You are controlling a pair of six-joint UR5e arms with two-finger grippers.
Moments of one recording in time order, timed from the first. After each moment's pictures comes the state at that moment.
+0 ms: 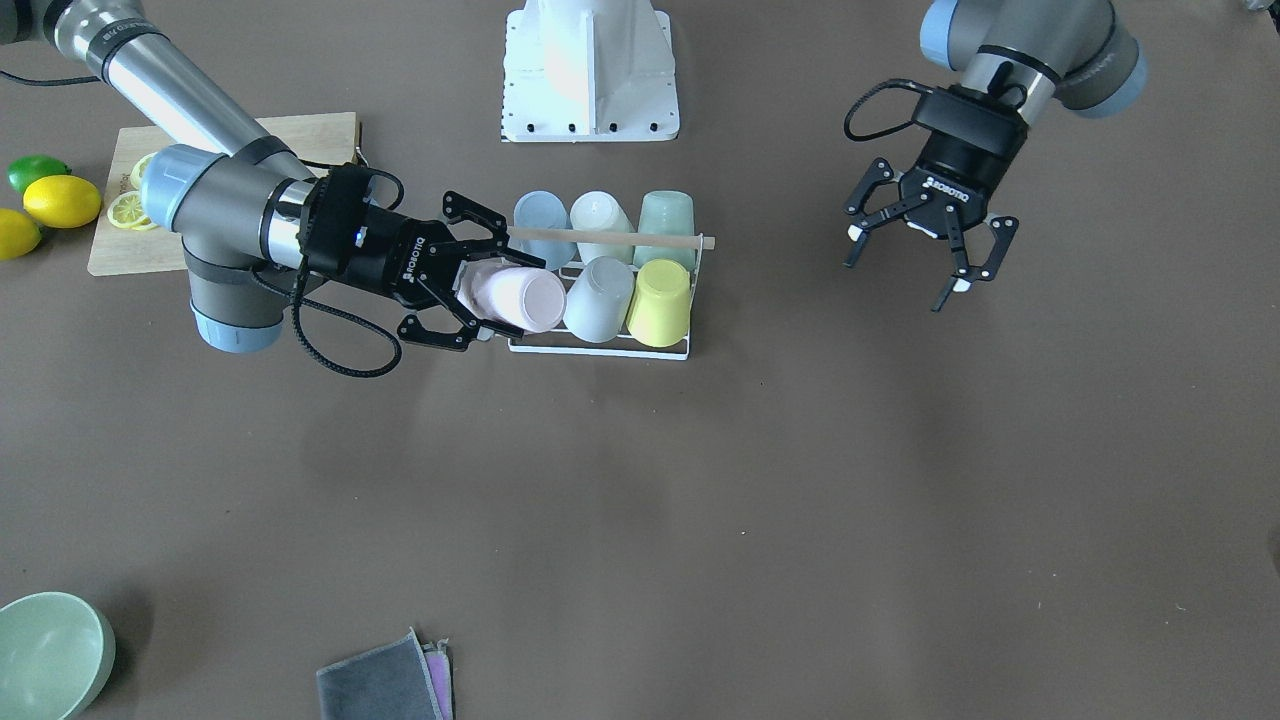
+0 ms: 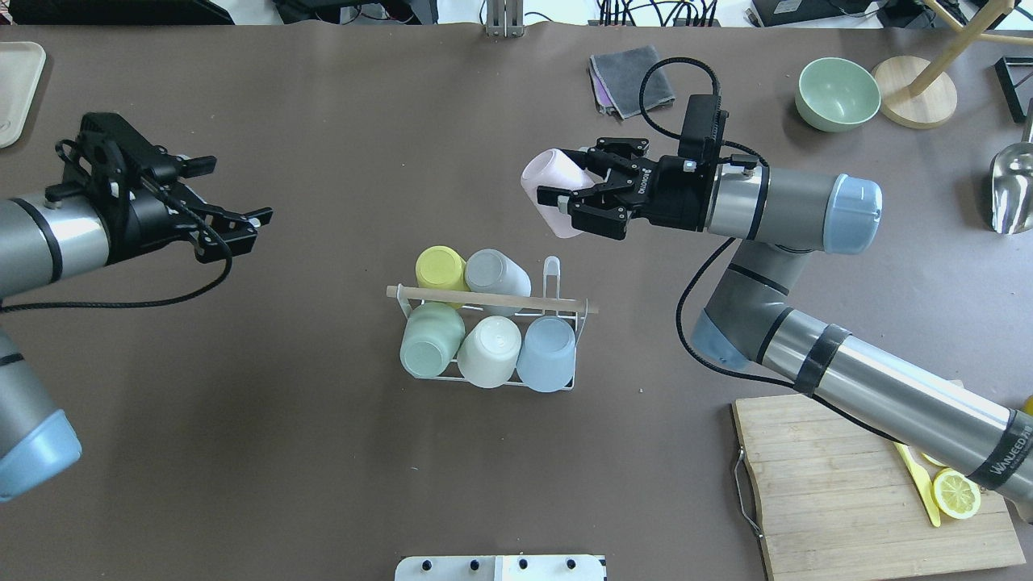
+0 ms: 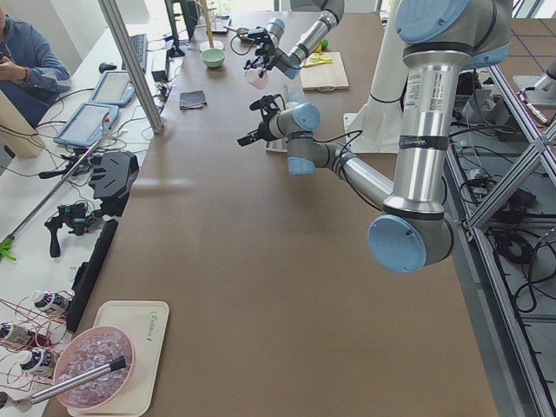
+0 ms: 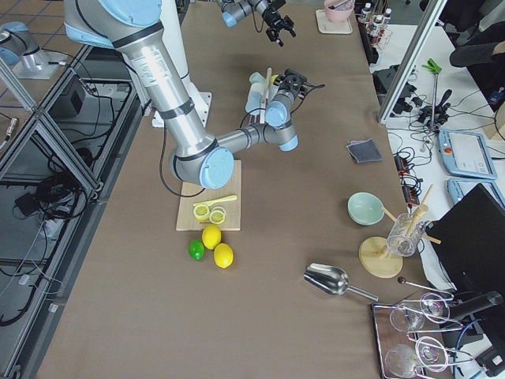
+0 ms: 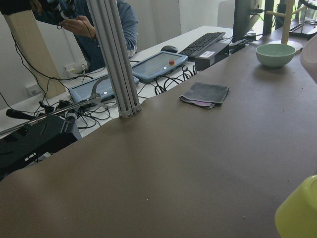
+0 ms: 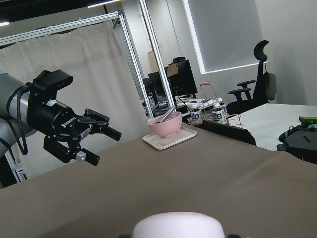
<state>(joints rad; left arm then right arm) -0.76 -1.64 -1.94 -2.48 -1.63 -0.45 0.69 -0.98 1.21 0.34 1.86 0.70</state>
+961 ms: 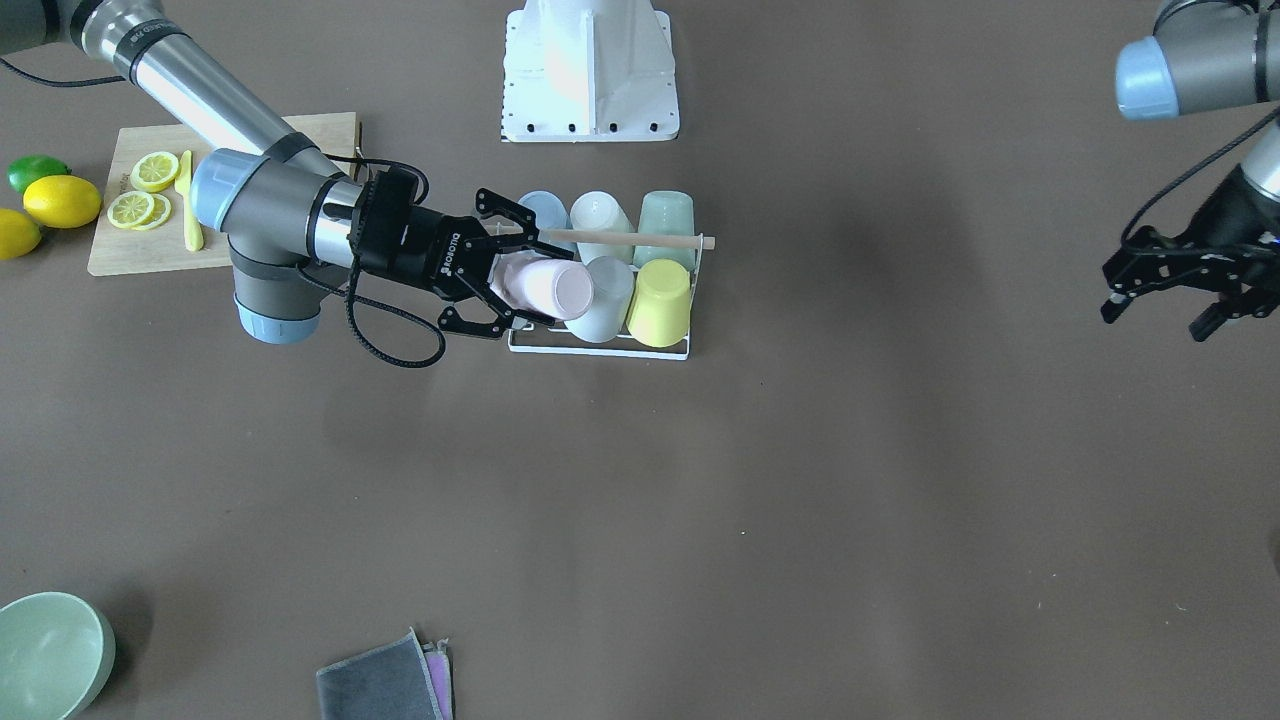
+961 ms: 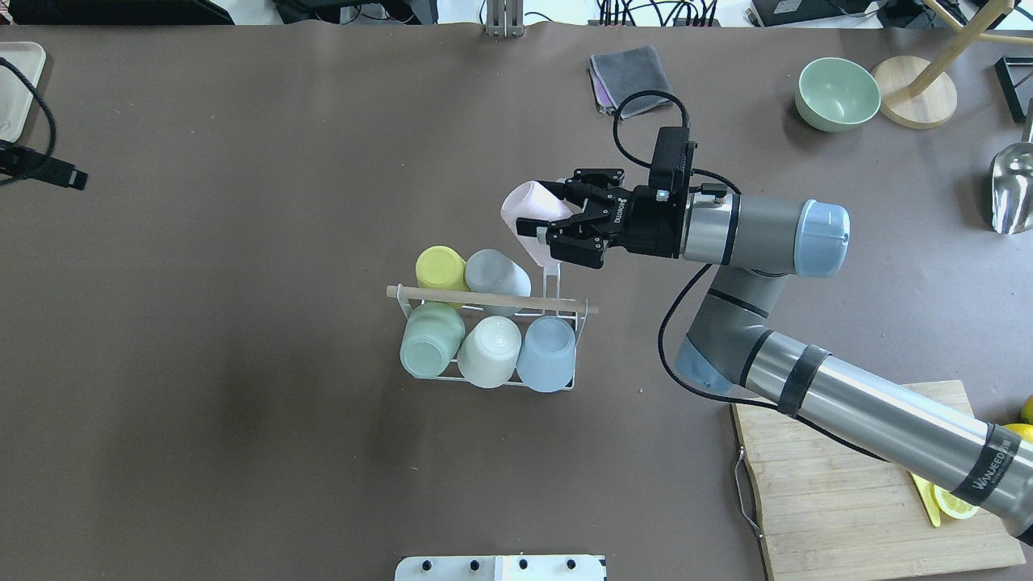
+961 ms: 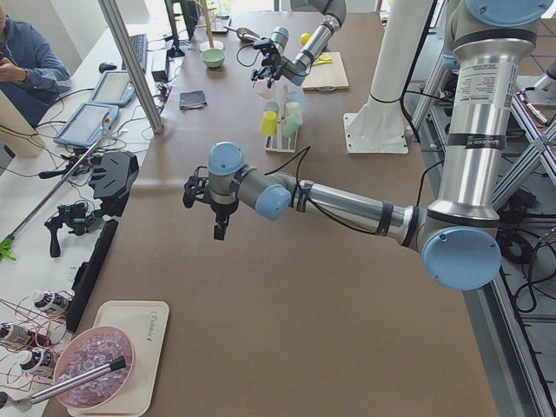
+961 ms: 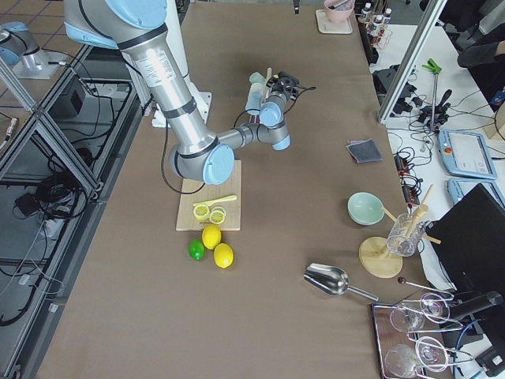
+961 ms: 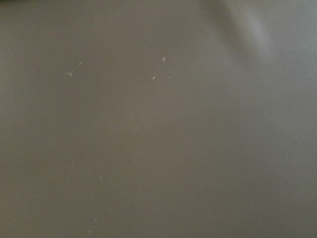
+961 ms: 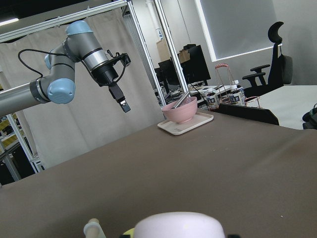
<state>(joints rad) -1.39 -1.64 -1.66 -1.84 -2.39 -0.48 0.62 -0.97 1.19 0.34 1.88 0.71</state>
